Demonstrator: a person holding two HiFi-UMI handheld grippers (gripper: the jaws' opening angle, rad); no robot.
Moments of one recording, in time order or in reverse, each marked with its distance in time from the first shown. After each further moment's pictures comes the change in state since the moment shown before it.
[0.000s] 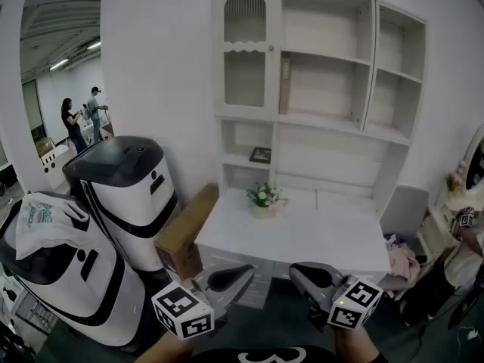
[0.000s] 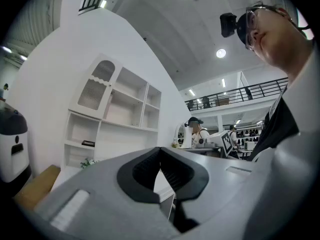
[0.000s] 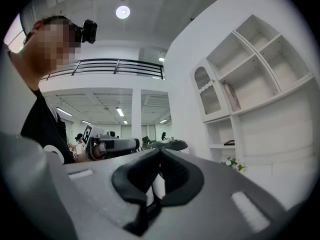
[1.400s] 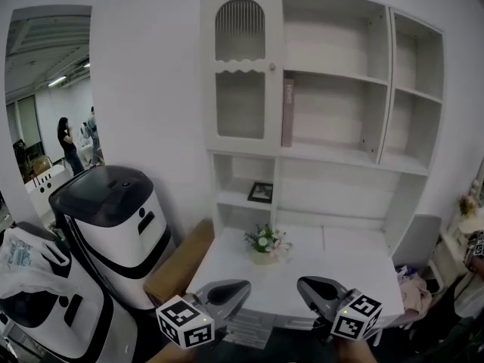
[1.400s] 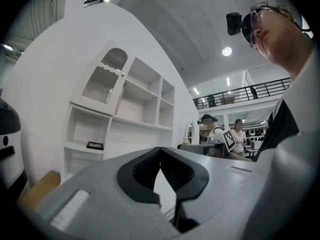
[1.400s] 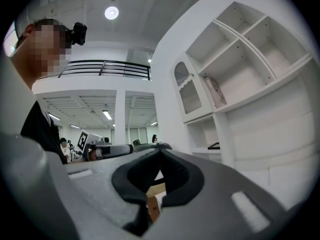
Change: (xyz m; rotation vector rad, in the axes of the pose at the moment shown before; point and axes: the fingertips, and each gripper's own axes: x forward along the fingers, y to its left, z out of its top) left arm 0.101 0.171 -0.017 -0.019 0.022 0.032; right arm 0.095 -0.176 -0.002 0.064 -0.021 -0.084
